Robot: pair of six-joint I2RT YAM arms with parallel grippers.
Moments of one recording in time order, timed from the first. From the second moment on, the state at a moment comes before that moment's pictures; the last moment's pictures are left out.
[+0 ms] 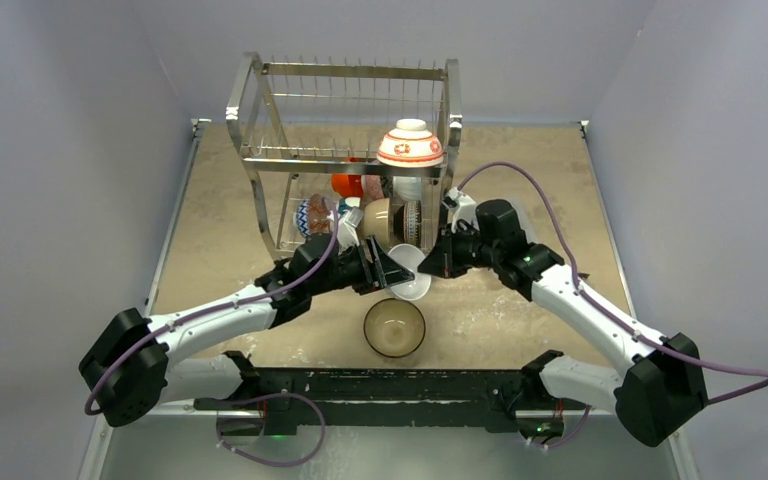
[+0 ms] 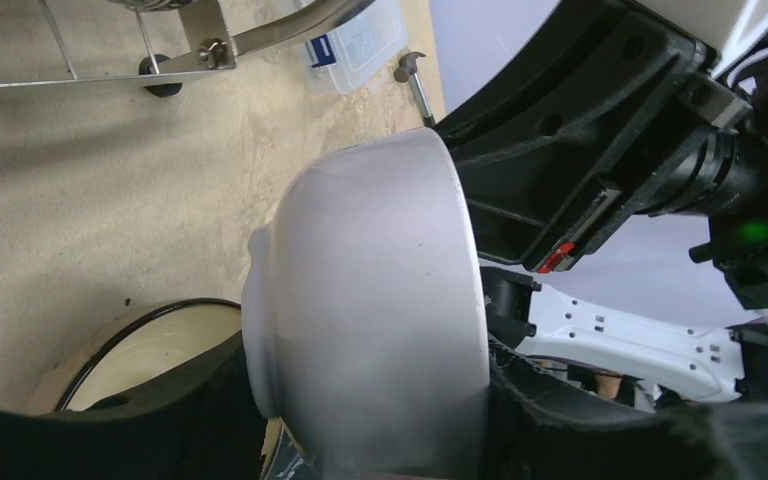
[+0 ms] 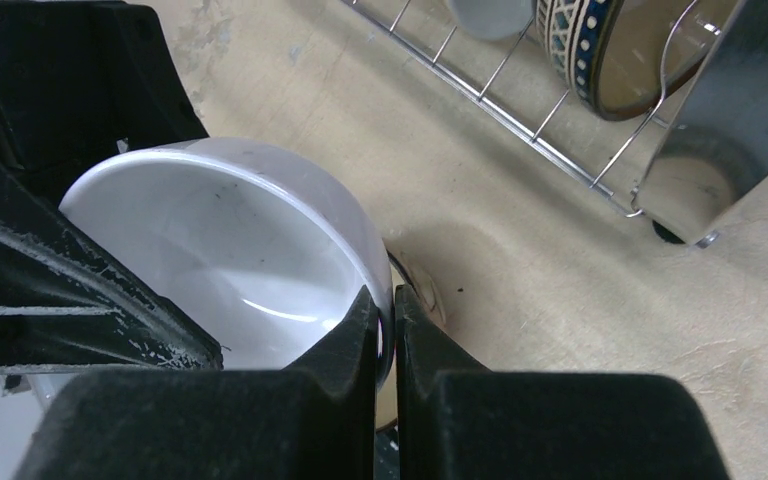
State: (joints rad) left arm -0.84 1.18 0.60 0.26 0.25 -1.08; right arm 0.53 1.13 0.78 -0.31 -0.50 0.42
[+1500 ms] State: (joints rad) left arm -0.61 0.88 0.92 -0.36 0.29 -0.95; right arm 0.53 1.00 0.91 -0.26 -0.49 0.52
